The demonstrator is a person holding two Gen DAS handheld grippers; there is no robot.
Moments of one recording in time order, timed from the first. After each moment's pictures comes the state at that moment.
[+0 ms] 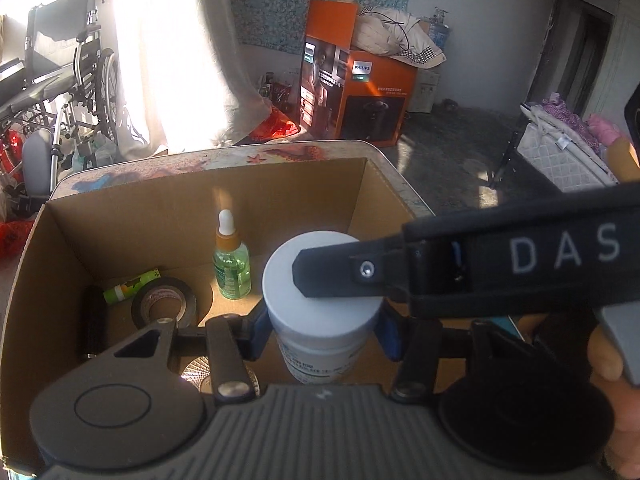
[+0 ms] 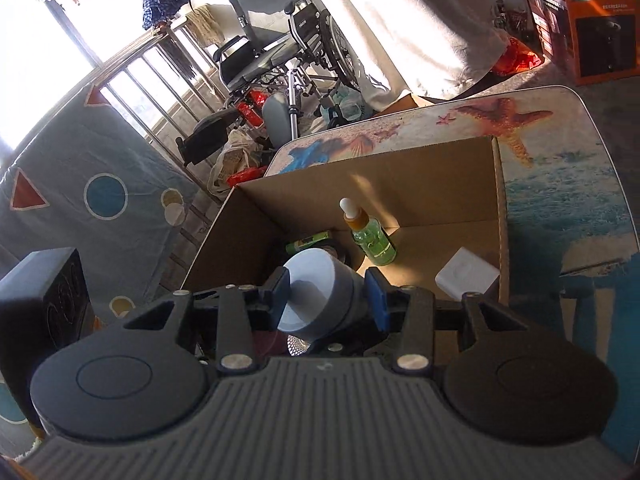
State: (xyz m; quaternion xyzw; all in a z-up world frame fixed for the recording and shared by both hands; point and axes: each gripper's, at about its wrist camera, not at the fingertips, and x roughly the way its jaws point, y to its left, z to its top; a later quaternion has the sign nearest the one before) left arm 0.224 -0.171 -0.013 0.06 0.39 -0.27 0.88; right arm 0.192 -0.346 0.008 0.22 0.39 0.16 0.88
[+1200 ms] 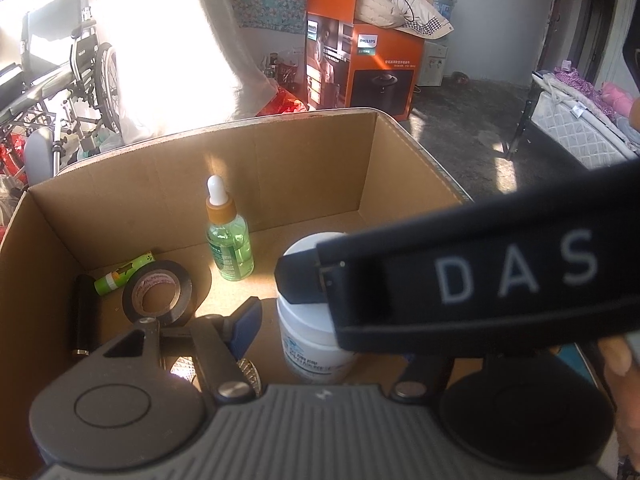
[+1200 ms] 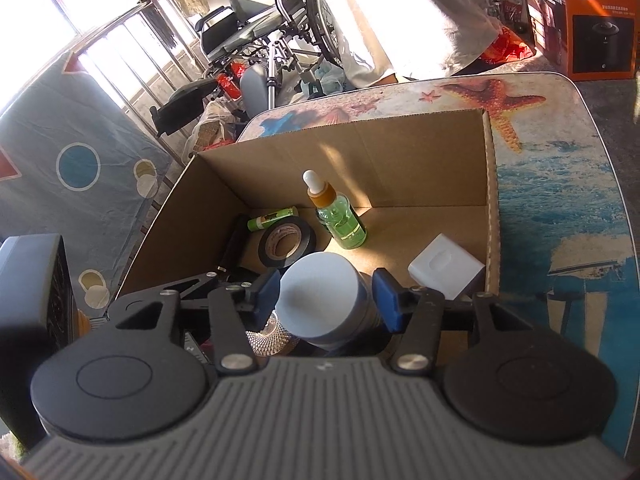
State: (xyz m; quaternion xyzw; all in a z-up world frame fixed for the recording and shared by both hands) left arm 0.222 -0.187 -0.030 0.10 0.40 -0.25 0.87; right arm 0.214 -0.336 -0.018 0.18 0.42 0.14 0.88
